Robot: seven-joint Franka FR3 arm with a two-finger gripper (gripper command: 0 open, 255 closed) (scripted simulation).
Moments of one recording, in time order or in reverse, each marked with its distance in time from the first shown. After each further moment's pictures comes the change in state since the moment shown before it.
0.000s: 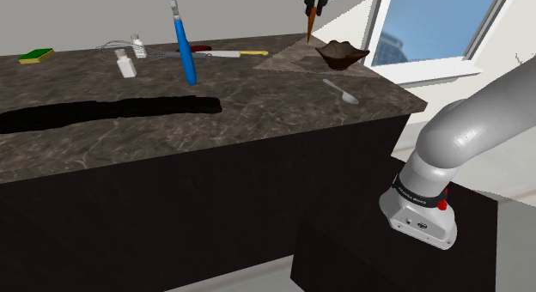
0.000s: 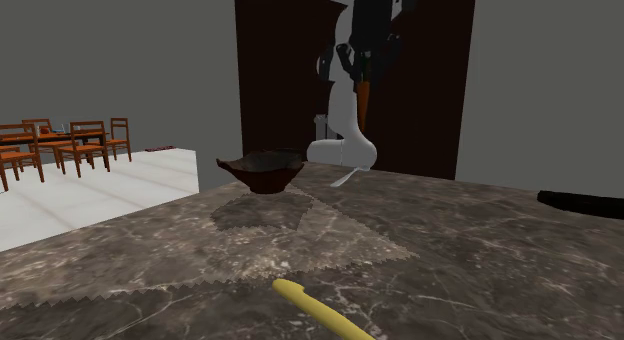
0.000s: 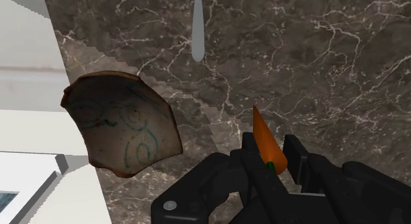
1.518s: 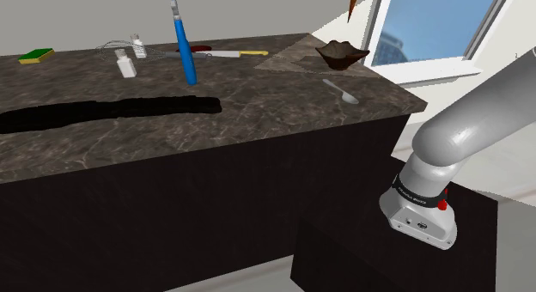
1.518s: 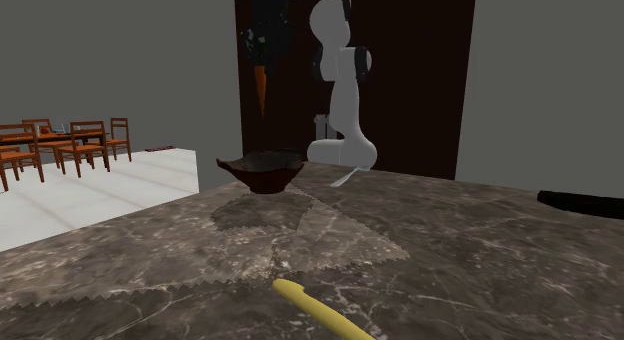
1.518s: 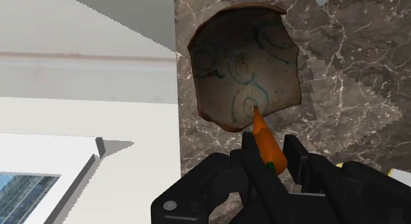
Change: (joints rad) arm -0.093 0.076 -0.306 0.155 -0.040 -0.057 -0.392
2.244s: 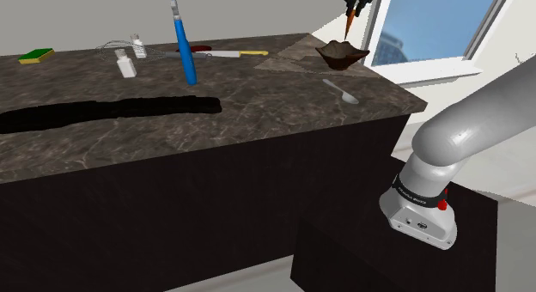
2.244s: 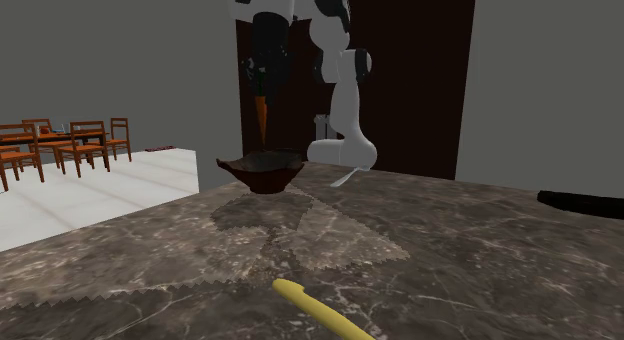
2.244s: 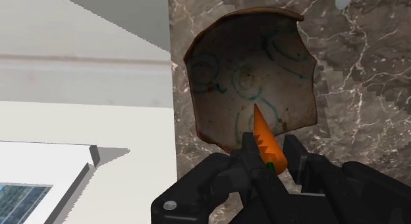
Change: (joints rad) arm -0.007 -0.065 -0.002 -0.212 -0.012 0.148 0.006
